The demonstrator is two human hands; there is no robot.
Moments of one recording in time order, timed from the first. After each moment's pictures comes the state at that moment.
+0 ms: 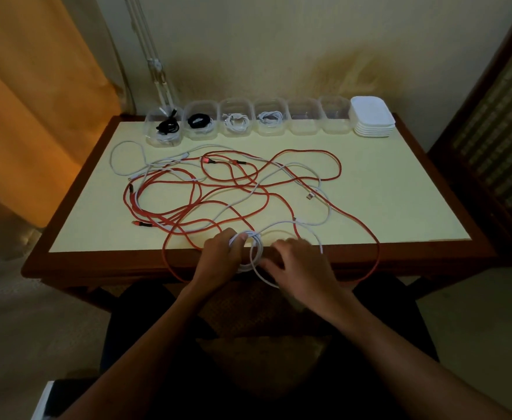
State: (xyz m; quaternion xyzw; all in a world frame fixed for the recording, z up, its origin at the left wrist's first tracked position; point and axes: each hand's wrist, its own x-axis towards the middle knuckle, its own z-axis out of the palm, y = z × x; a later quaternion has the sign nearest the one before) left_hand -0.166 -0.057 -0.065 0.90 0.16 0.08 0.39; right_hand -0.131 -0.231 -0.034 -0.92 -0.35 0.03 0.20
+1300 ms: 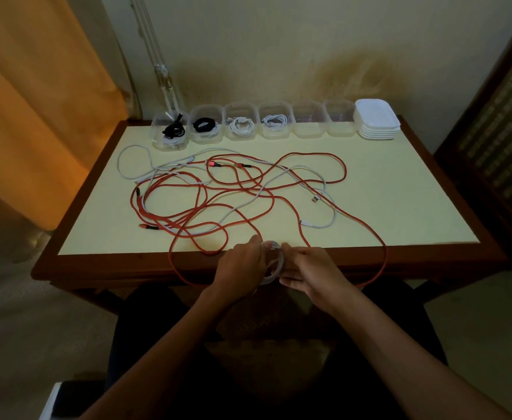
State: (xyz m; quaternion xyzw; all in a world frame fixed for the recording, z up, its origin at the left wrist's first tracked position) left_hand -0.166 -0.082 -0.056 0.98 0.07 0.01 0.20; right_hand -0.123 -0.232 -0.031 -0.68 0.05 0.36 0.64
